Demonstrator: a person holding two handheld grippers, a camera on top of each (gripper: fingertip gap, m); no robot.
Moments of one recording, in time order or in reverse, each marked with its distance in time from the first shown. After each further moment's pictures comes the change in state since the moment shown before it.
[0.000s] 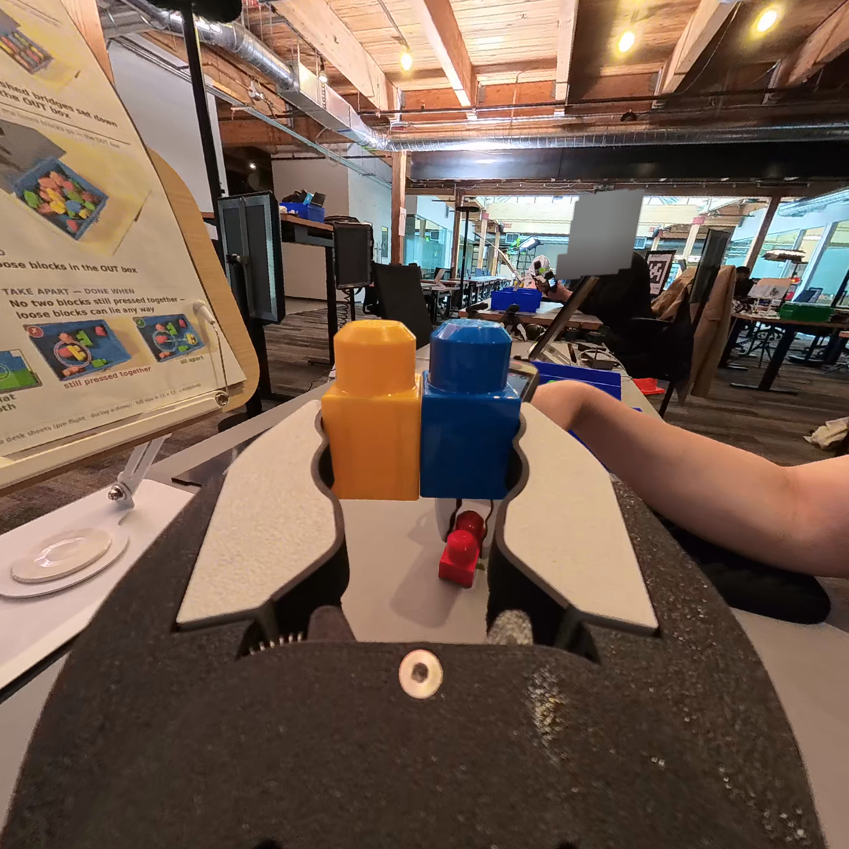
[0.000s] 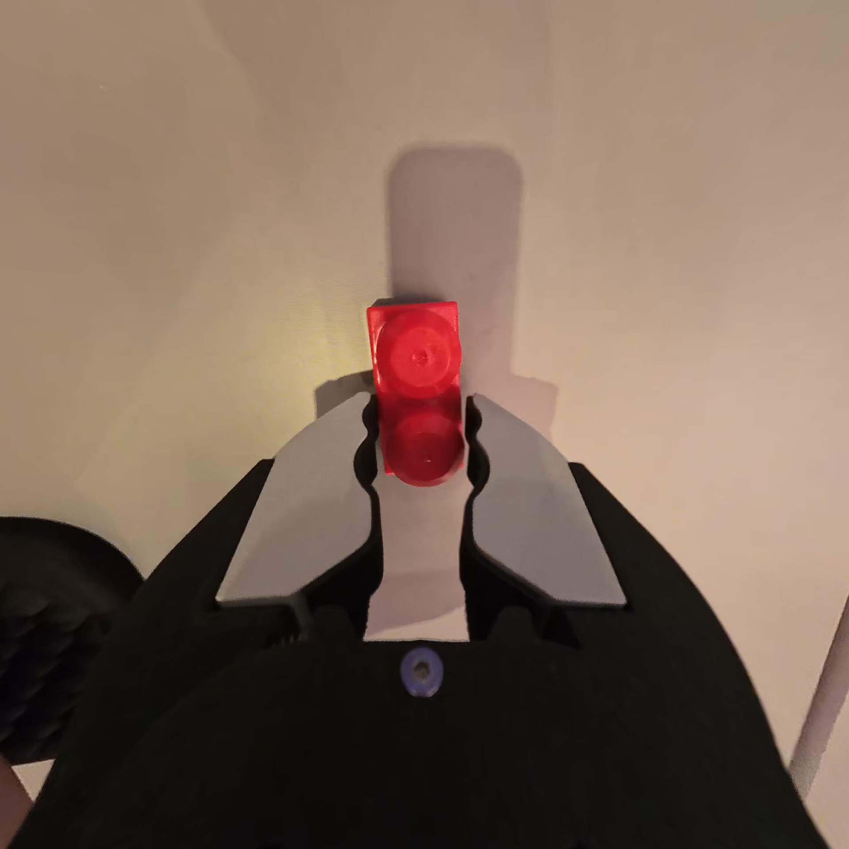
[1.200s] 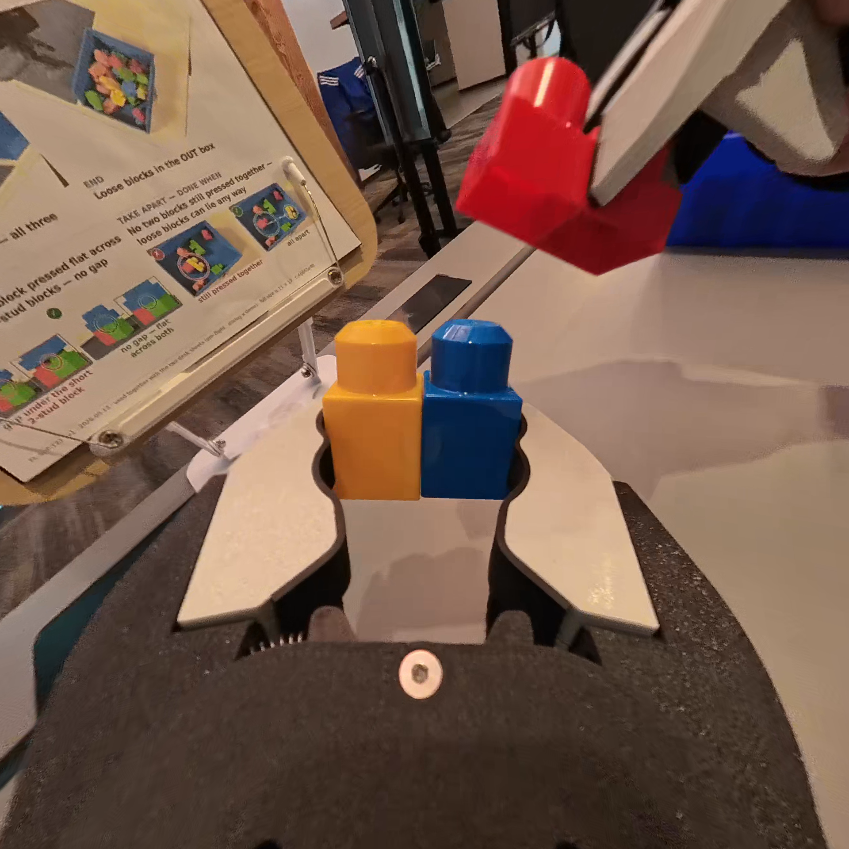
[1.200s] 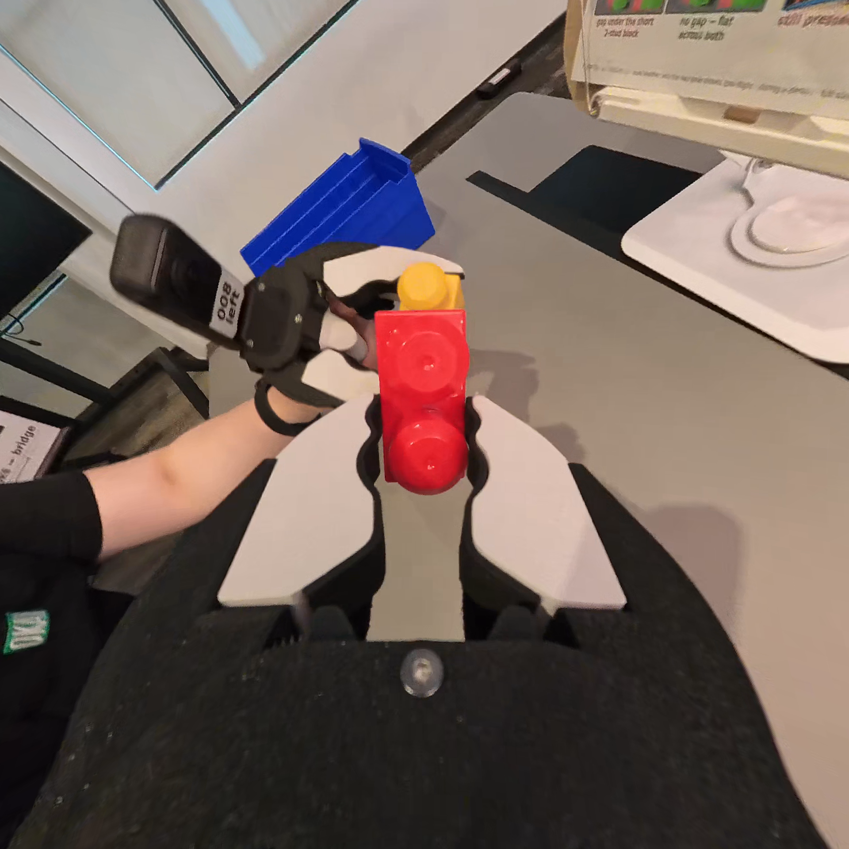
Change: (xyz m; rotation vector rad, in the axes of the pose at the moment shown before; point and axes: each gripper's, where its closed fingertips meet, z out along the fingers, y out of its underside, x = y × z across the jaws) left arm -0.038 0.065 0.013 -0.443 -0.415 0.371; right arm 0.023 -0.121 -0.152 0.893 -0.221 0.644
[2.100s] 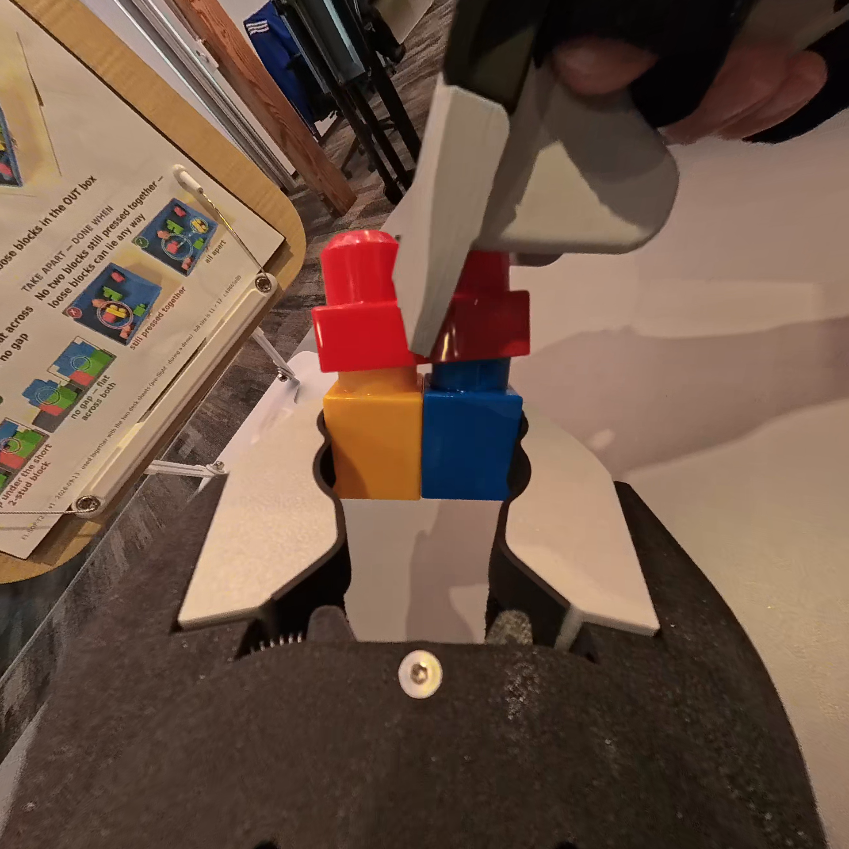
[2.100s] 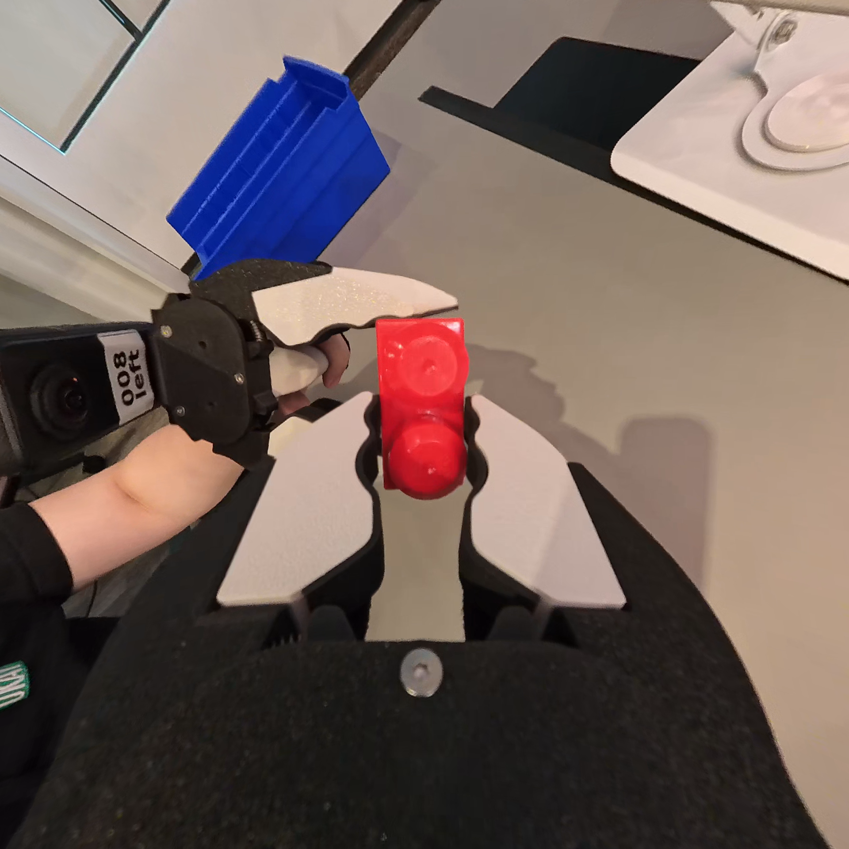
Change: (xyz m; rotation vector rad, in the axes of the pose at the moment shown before) left arm 0.039 0.005 0.013 -0.130 0.045 0.230; right arm 0.011 0.021 0.030 -0.121 0.105 0.080
